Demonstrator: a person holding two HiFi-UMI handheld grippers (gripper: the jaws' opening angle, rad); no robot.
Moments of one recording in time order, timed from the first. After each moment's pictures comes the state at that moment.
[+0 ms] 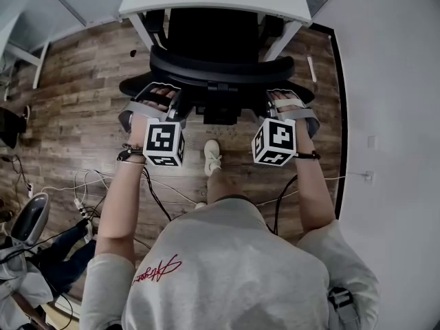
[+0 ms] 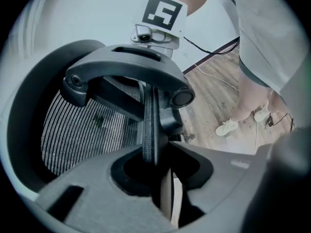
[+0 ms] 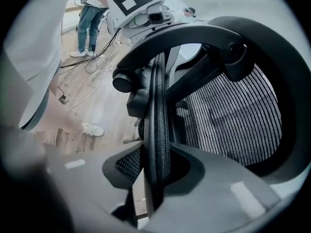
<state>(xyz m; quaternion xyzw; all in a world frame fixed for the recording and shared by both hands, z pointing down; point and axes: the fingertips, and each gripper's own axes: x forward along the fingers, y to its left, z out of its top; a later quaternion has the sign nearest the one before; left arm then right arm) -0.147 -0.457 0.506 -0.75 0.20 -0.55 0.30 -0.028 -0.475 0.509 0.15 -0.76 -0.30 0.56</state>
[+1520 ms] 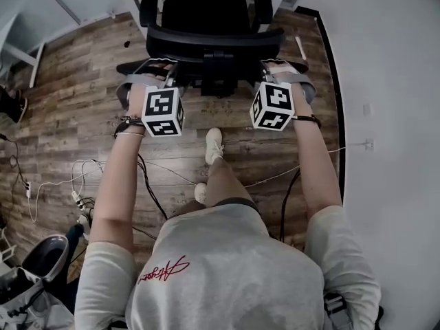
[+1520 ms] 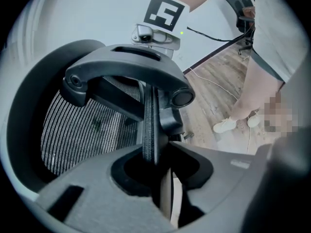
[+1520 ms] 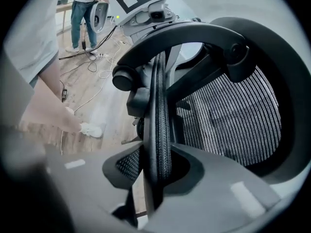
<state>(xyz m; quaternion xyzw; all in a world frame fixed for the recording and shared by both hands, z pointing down) -0.137 -0.347 0.507 -0.75 0.20 -0.55 0.30 -0.017 -0.365 0.508 0.16 -0.75 -0.31 0.56</state>
